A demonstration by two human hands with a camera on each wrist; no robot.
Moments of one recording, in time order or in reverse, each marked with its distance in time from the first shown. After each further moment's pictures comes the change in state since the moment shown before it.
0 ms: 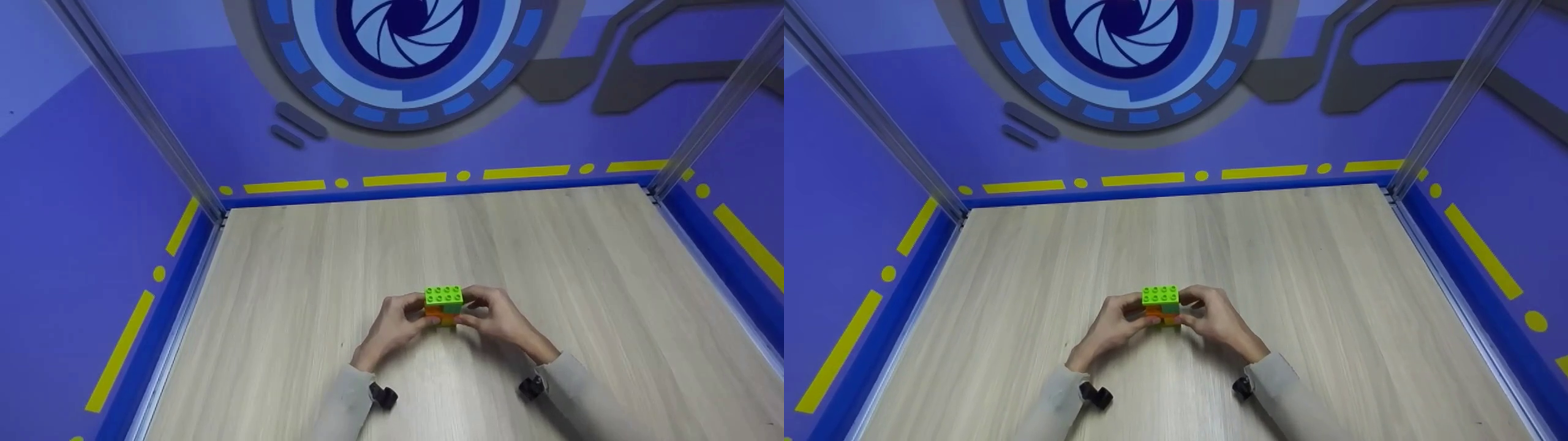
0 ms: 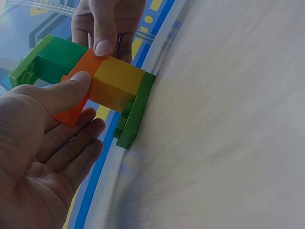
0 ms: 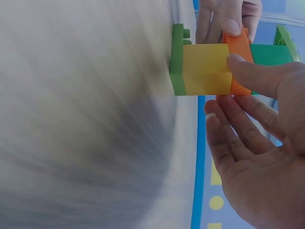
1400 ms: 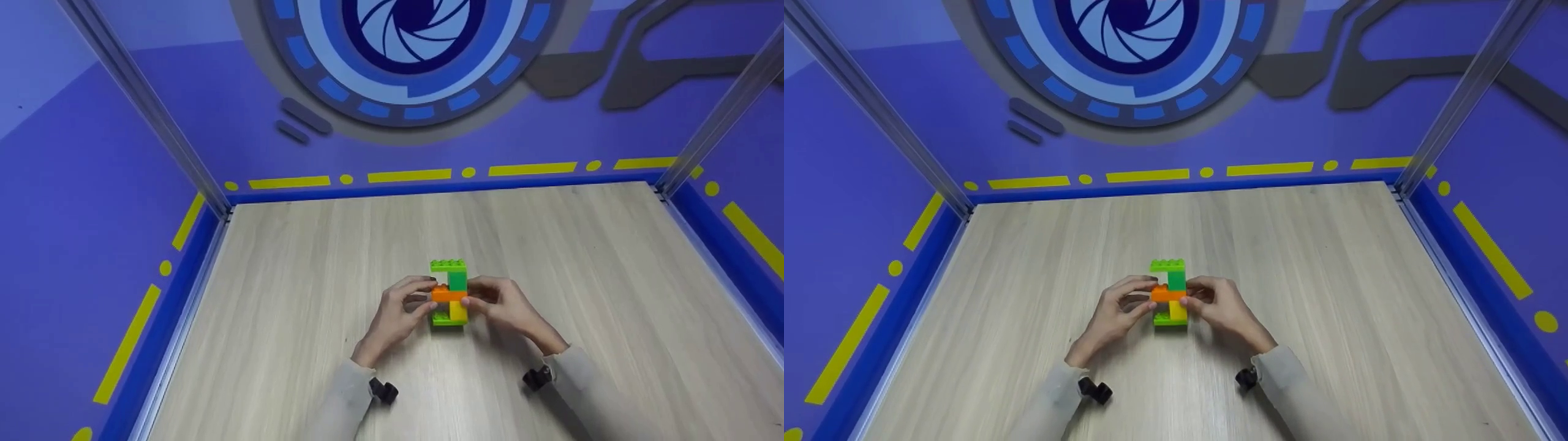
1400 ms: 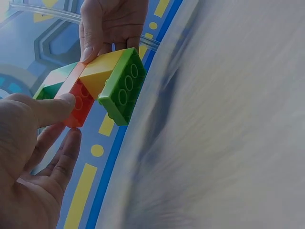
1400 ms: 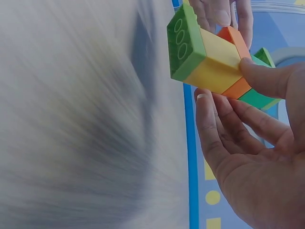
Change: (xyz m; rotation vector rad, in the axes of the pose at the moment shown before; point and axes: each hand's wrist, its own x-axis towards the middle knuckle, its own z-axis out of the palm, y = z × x) left_hand 0.002 0.009 -0.007 -0.101 0.093 0.112; right_hand 0.007 -0.010 -0.012 0.102 0.021 0.189
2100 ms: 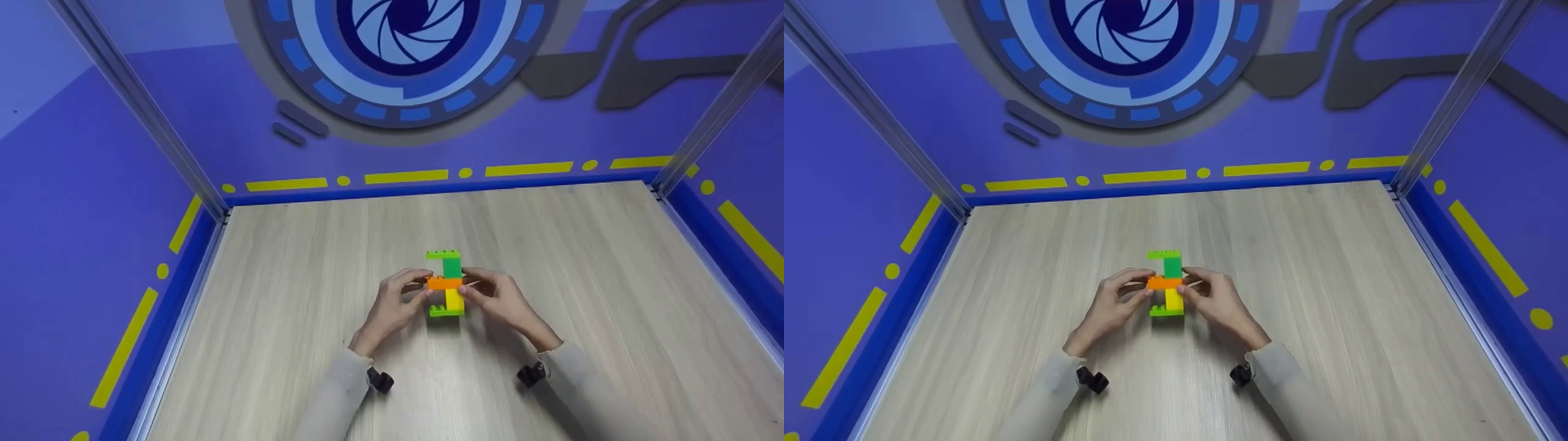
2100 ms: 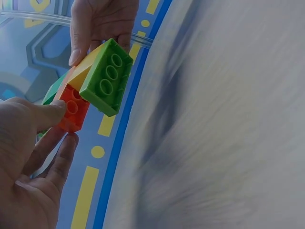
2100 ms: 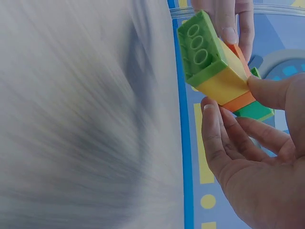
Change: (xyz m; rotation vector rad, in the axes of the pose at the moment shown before) left_hand 0.018 0.003 -0.005 0.059 0.003 0.013; right_hand 0.007 -0.006 0.000 0.021 0.080 0.006
